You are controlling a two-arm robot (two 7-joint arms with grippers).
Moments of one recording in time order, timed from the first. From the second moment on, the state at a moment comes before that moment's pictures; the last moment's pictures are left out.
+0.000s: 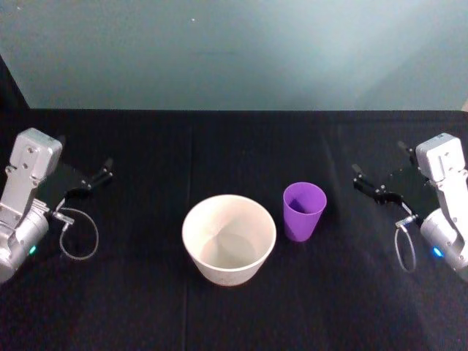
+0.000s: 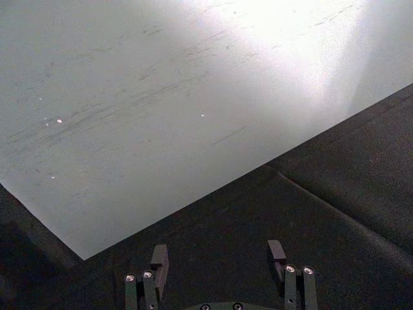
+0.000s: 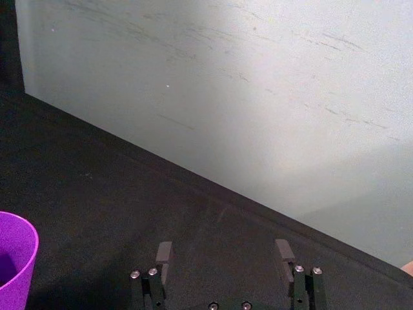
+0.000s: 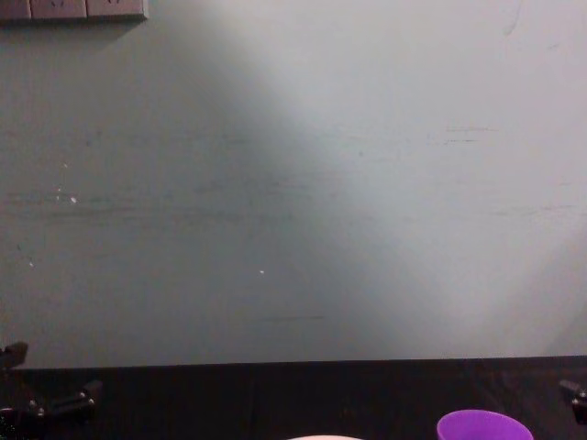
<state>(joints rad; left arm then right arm) -0.20 0.60 0.45 -1.41 -0.25 -0.12 0.03 0.20 0.60 -0.45 -1.41 0.25 -0.12 -0.03</state>
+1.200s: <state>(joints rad) -0.20 0.60 0.45 -1.41 -0.25 -0.12 0.03 0.20 0.60 -0.45 -1.41 0.25 -0.12 -0.03</state>
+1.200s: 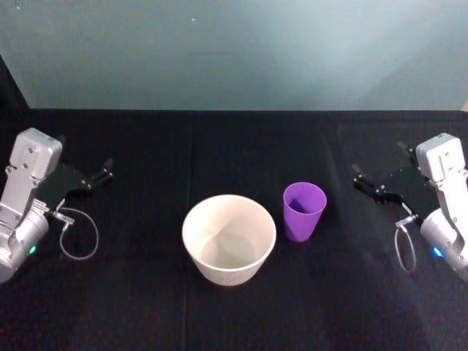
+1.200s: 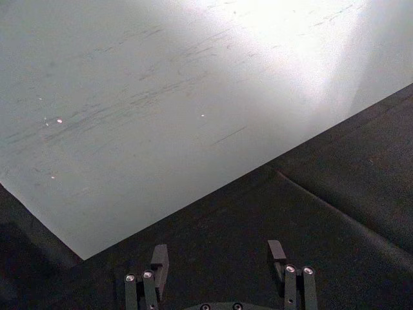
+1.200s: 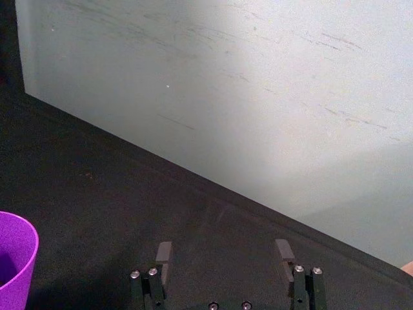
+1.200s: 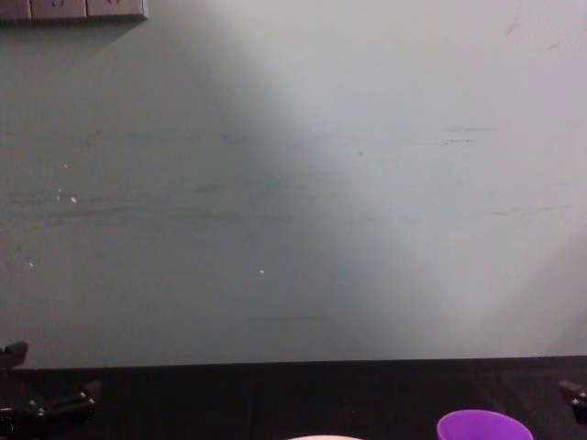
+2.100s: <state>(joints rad) -0.20 0.60 0.45 -1.41 -0.25 -0.12 0.03 0.17 0.61 -0.44 -1.43 0.25 -0.12 -0.03</state>
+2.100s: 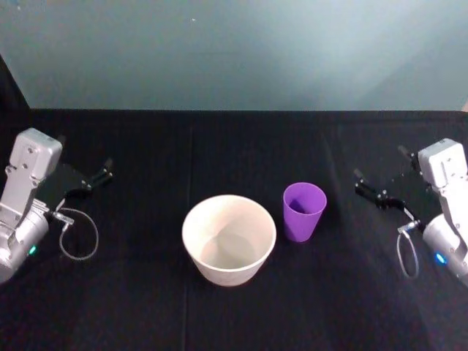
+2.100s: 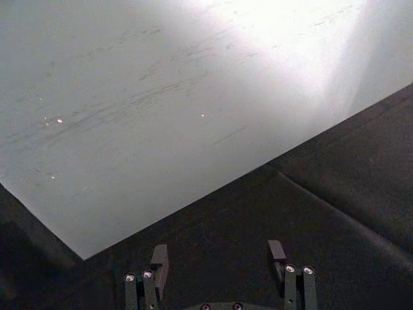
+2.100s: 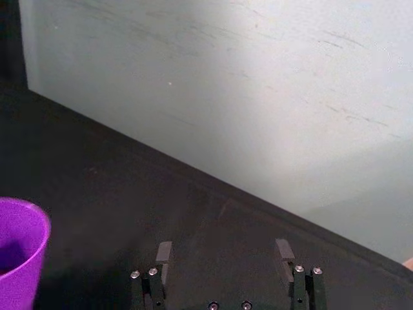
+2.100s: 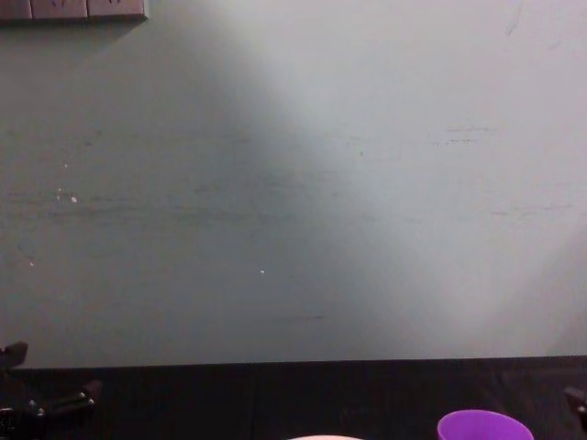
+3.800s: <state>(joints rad) -0.20 0.60 0.45 -1.41 -0.25 -0.12 0.03 0.06 0.51 -0.41 -1.50 0.31 -0.12 0.24</state>
